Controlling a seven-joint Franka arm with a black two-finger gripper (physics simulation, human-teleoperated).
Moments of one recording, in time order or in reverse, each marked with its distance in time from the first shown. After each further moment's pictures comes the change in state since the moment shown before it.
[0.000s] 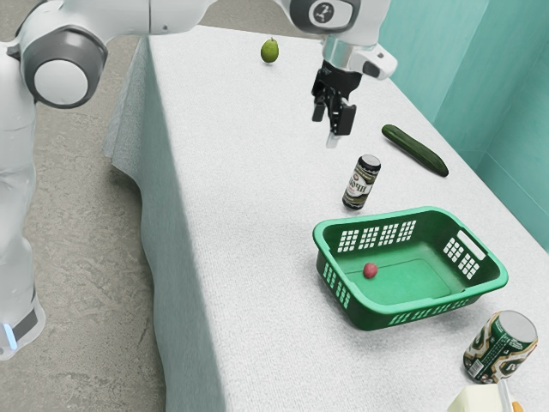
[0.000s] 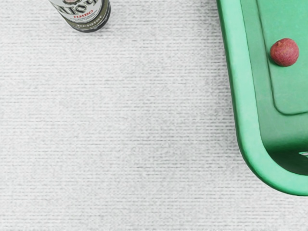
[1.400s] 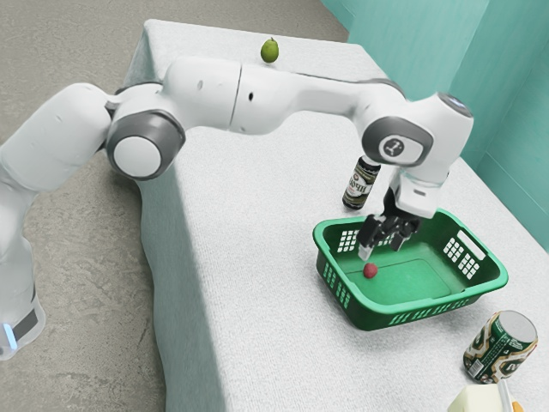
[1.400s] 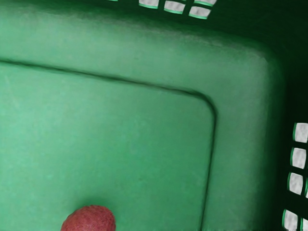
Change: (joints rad) arm -0.004 0.515 -0.288 0.374 0.030 0.052 0.991
